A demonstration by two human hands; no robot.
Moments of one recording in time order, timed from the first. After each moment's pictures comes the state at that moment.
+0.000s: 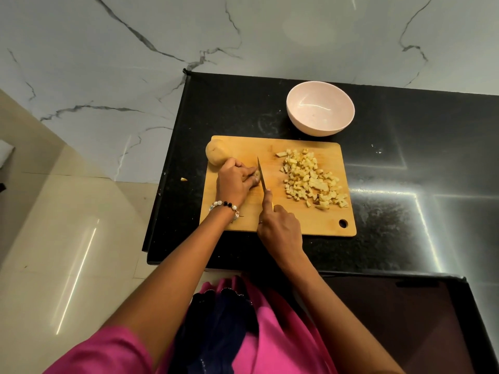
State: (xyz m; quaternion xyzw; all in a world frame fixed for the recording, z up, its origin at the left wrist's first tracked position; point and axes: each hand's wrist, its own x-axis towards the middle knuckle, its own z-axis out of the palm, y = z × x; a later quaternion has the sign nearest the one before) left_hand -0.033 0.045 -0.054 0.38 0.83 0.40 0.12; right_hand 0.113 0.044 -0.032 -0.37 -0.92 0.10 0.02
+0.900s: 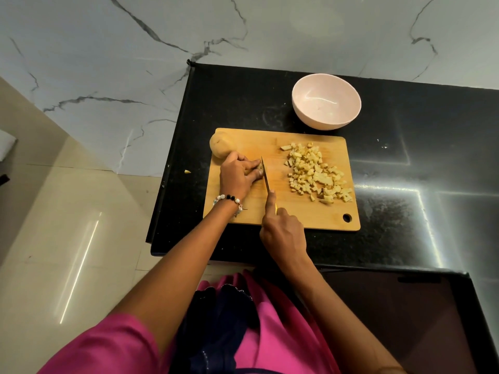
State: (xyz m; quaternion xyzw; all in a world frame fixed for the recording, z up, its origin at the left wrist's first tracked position) left_hand -0.034 0.043 -0.056 0.36 0.82 0.43 0.11; right_hand 0.122 0.030 -0.026 -0.36 -0.93 0.10 -0.02
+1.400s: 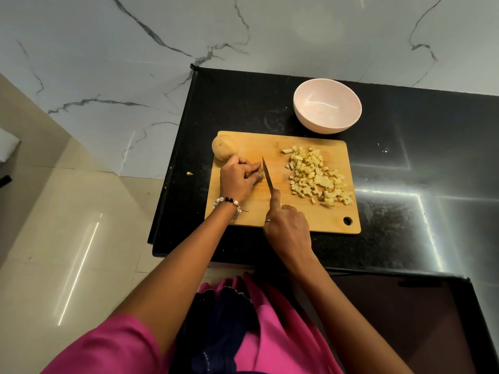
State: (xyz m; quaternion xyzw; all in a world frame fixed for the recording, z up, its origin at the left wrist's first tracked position) left_hand -0.034 0.040 -0.058 0.36 0.82 0.42 0.11; right_hand 0.119 0.040 -0.011 -0.38 -0.92 0.12 -0.03
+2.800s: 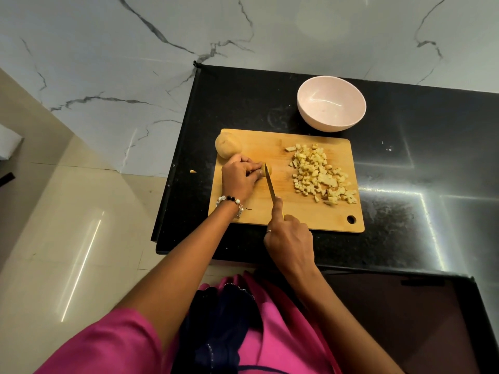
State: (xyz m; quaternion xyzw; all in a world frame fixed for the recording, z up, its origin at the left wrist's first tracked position) left_hand -0.033 0.037 -0.056 0.35 0.82 0.44 0.10; right_hand 0.130 0.018 -0.006 -0.38 -0.91 0.14 -0.04
